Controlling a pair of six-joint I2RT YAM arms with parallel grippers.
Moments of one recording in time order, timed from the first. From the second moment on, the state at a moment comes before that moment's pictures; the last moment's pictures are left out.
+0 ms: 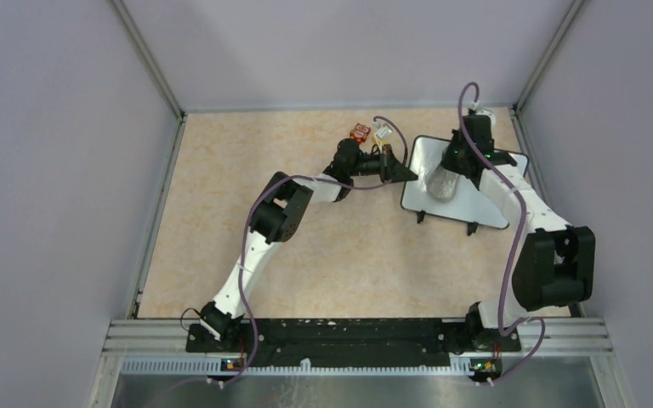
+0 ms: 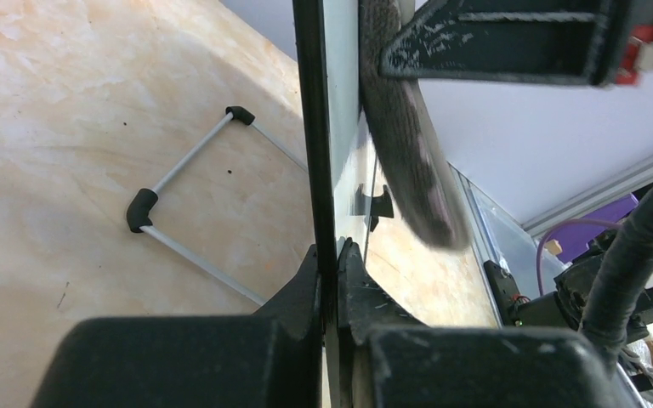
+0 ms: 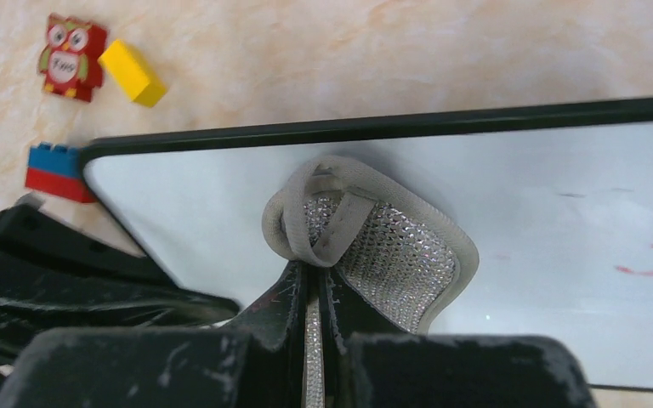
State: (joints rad) left arm -0.62 2.58 1.80 0.92 0.92 -0.81; right arm 0.17 1.53 1.20 -0.38 0.18 0.42
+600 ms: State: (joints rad) left arm -0.62 2.58 1.80 0.92 0.93 -0.81; right arm 0.14 1.49 1.16 -0.38 0.24 0.43
